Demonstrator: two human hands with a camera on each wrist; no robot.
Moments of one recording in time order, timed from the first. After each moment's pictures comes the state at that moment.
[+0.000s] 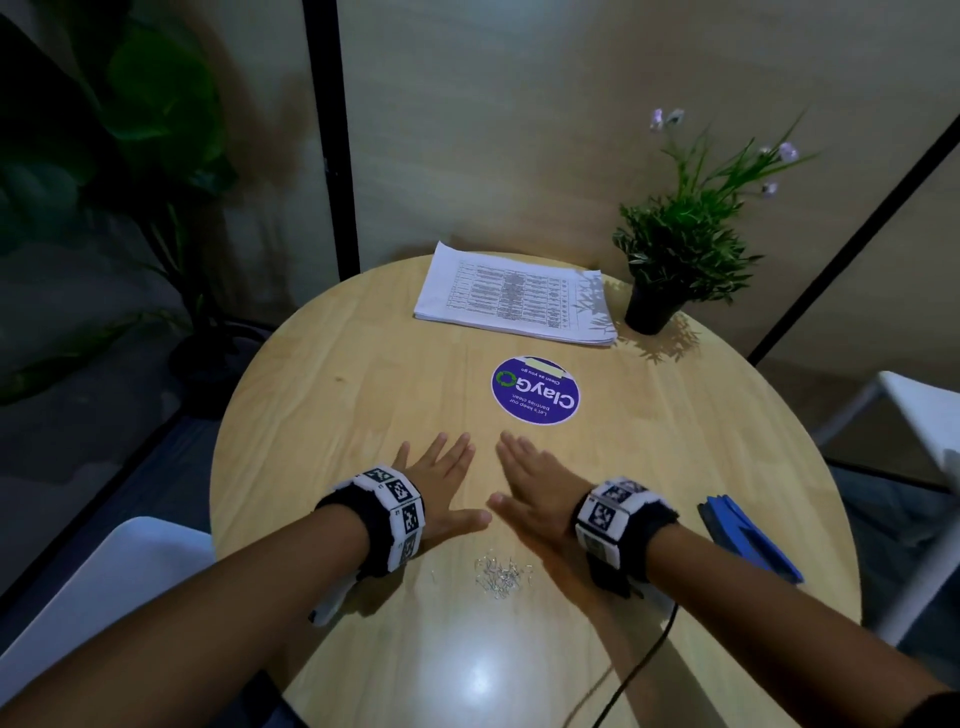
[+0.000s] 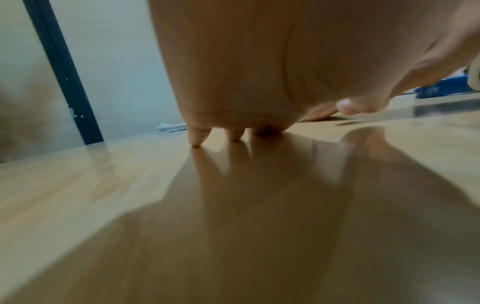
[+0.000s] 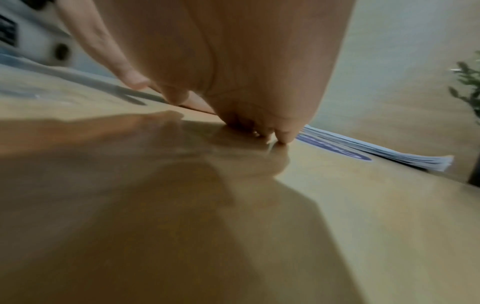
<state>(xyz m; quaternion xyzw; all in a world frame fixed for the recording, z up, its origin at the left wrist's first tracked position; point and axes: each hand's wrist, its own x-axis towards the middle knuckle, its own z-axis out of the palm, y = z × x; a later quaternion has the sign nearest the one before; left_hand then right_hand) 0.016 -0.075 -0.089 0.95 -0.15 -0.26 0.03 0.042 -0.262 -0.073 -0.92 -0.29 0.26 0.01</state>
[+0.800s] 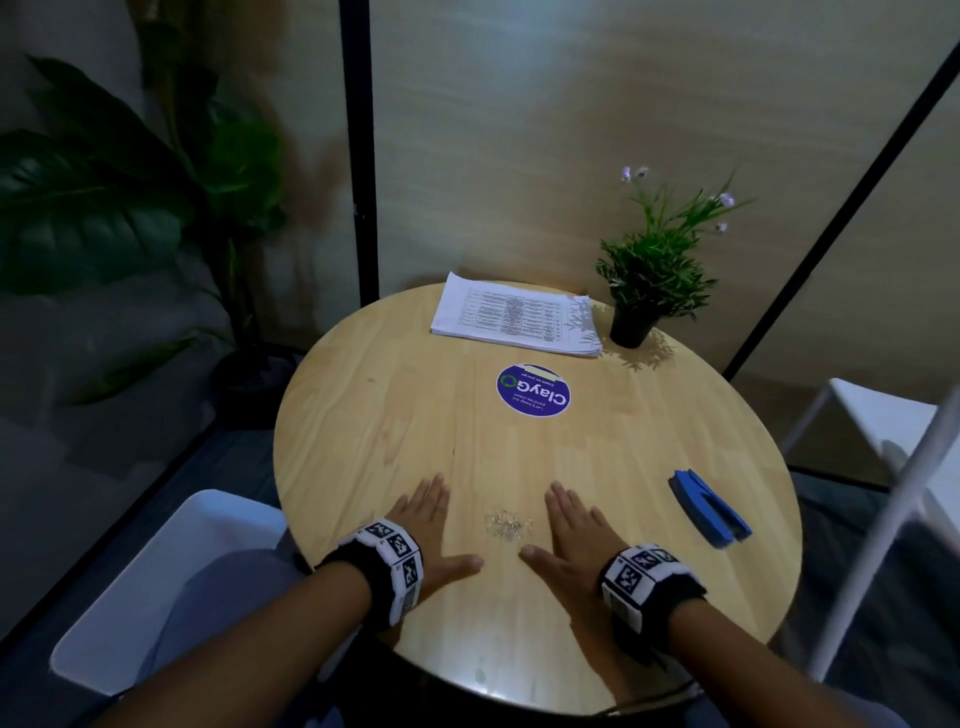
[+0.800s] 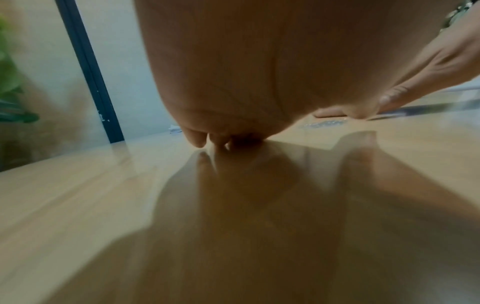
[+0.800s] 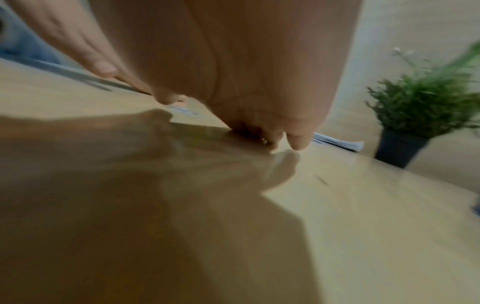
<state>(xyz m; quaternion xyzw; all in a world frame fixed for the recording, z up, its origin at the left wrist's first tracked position) -0.092 -0.070 -0.086 0.96 -0.10 -0.25 0.05 -0.064 -0.302 -0.076 -0.95 -0.17 0.26 0.01</state>
